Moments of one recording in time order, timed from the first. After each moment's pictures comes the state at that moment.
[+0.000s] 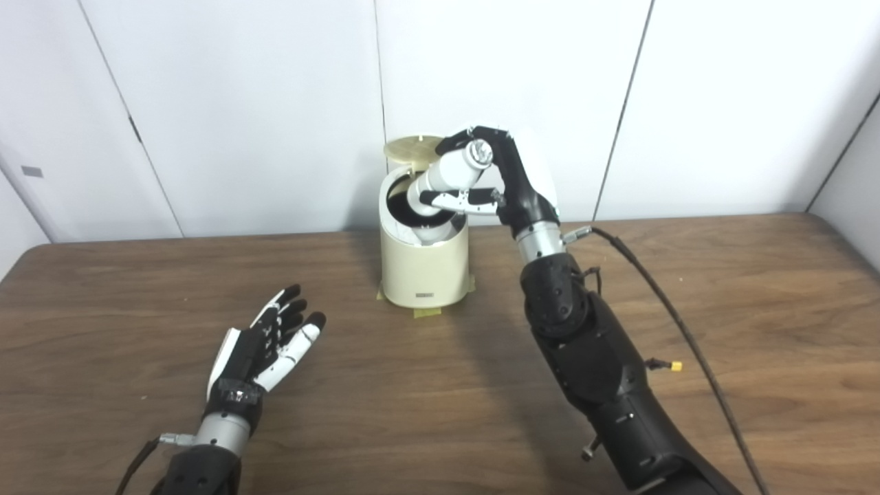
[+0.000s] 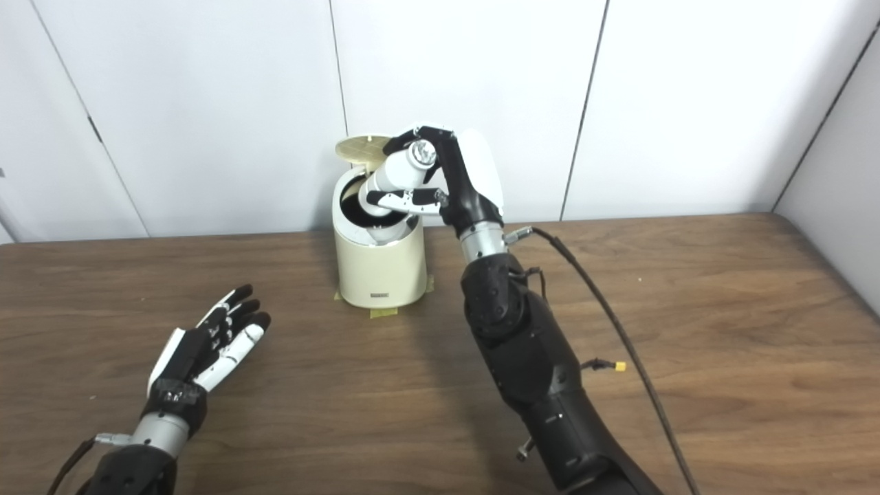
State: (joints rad) left arm -0.11 0.15 0.01 -0.21 0.08 0.38 -0.08; right arm -0.70 -0.02 0.15 0.42 -0.48 -0.13 -0.32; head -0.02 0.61
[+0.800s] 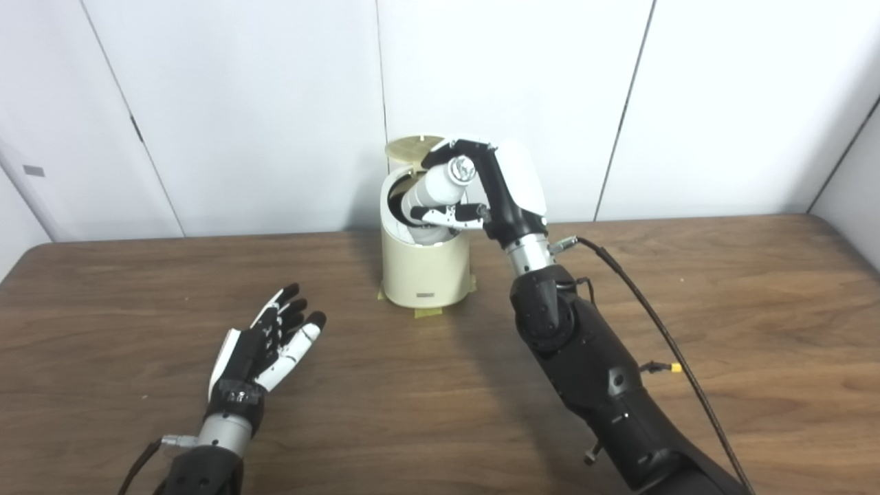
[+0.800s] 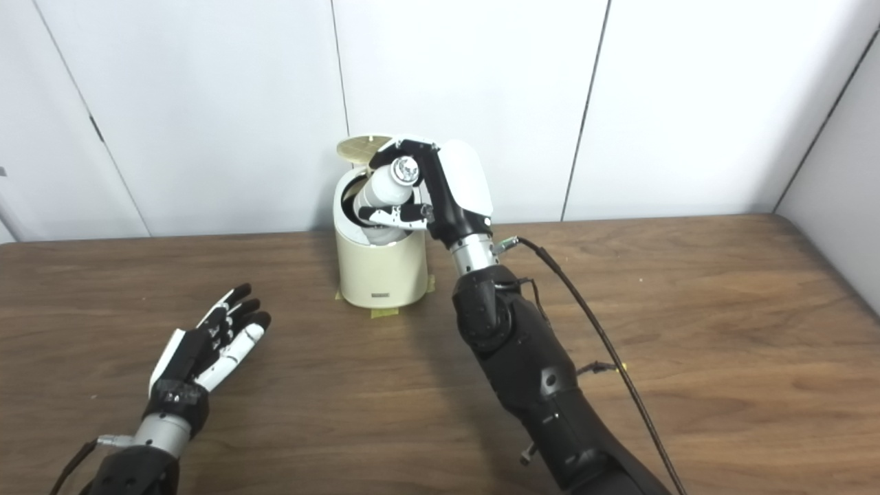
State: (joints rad) left arm -0.11 0.13 0.02 -0.21 0.07 0.37 -0.08; right arm -0.70 -0.06 0.23 0.47 -0.64 -0.18 -0.40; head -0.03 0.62
